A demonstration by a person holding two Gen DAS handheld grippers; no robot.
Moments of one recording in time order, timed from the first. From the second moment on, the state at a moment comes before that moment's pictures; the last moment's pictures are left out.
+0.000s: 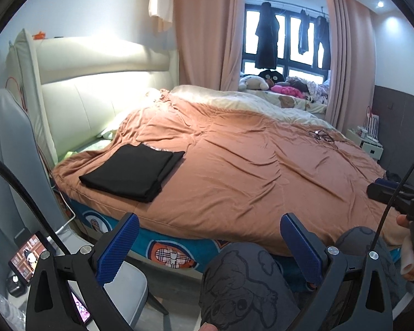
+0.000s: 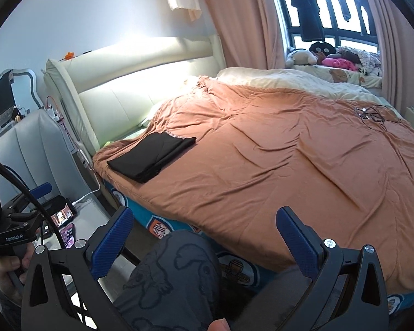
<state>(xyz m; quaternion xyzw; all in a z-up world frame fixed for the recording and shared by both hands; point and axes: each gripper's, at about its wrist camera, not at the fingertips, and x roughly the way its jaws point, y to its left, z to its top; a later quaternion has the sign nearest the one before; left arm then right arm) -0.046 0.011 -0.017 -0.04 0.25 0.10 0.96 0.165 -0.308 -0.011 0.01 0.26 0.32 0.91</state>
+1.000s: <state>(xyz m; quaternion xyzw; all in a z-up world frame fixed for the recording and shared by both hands) -0.053 0.007 -0.020 -0.04 0.23 0.12 0.96 0.160 -0.320 -0.028 -0.01 0.25 0.31 0.92</state>
